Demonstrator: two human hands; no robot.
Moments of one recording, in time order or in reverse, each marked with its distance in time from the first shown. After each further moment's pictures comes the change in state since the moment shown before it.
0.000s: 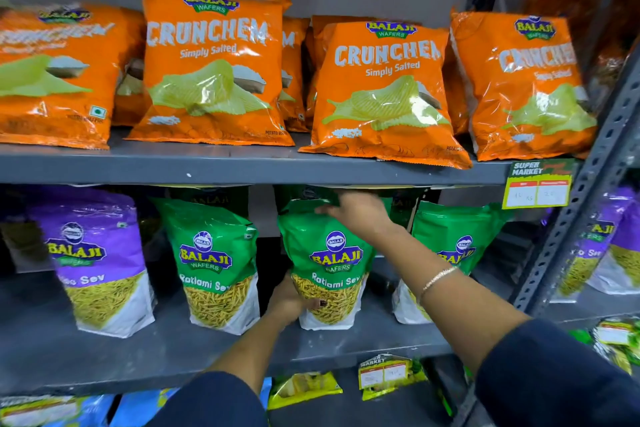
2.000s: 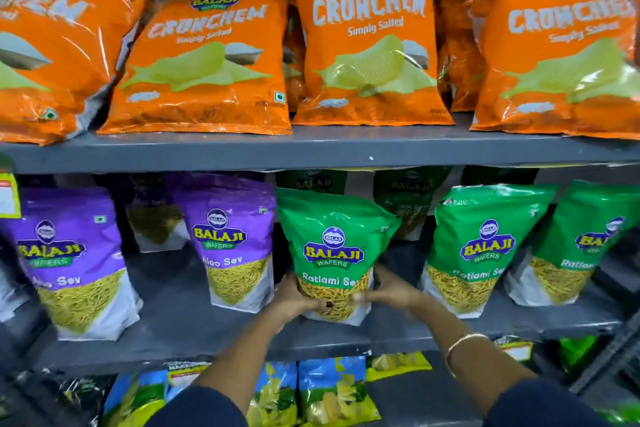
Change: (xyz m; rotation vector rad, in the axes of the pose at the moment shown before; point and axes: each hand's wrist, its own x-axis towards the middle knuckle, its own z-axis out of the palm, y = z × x) left_hand -0.032 -0.101 -0.198 -0.053 -0.047 -0.037; right_hand -0.044 -0.113 0.182 1.174 -0.530 0.143
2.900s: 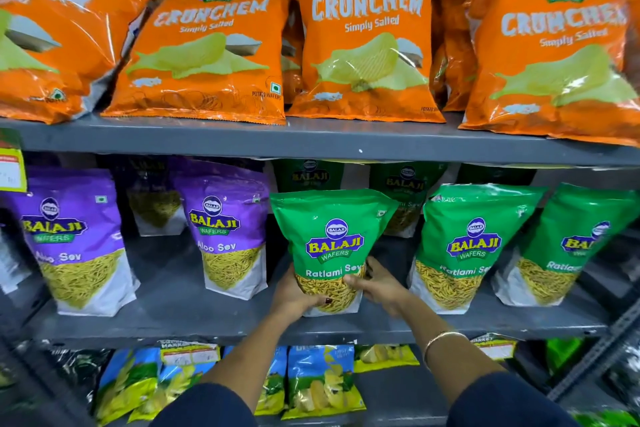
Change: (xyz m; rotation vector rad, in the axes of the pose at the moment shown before) left_hand -0.013 -0.004 0.032 0.047 0.187 0.011; right_hand -0.004 0.014 0.005 0.123 0.133 0.153
